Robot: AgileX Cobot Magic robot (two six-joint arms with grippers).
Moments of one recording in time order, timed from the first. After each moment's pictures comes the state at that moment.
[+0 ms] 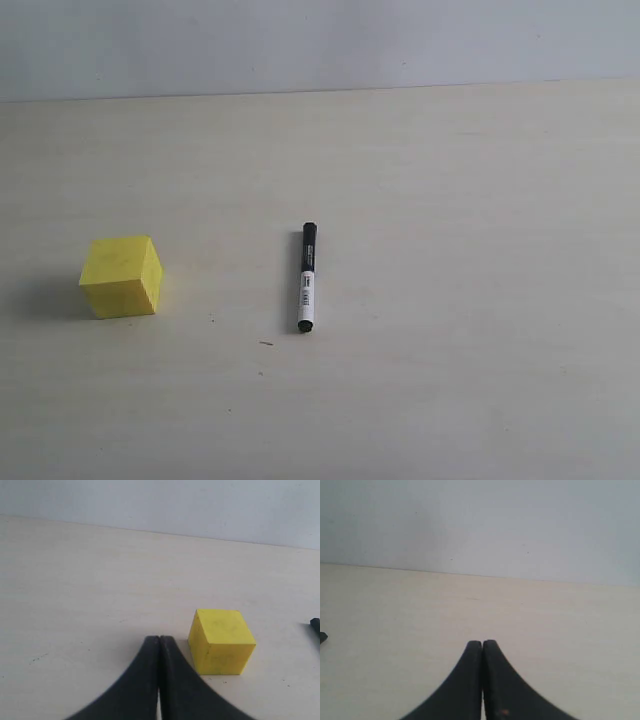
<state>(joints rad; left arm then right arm) -0.06 0.01 0.00 -0.07 0.37 -0.06 0.10 0.01 0.00 0.03 0.25 -0.10</state>
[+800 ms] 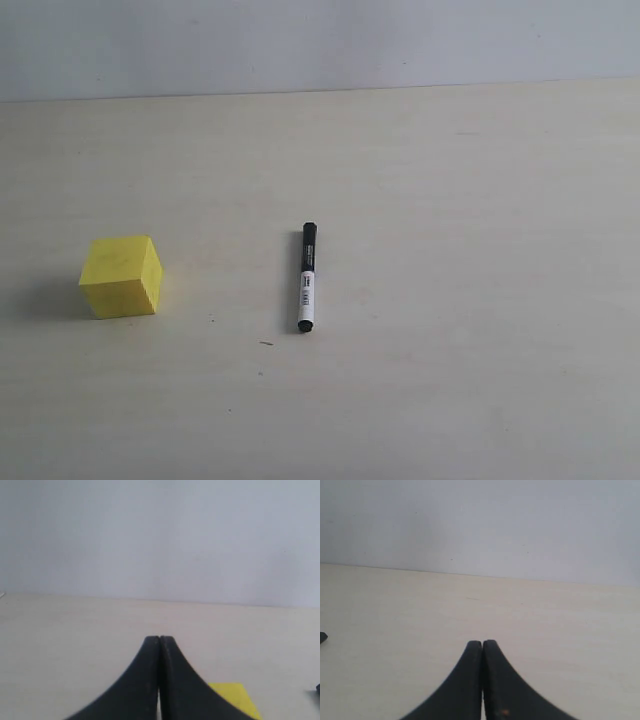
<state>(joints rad) -0.06 0.01 0.00 -0.01 0.13 -0.06 0.10 0.01 0.00 0.03 0.25 -0.10</state>
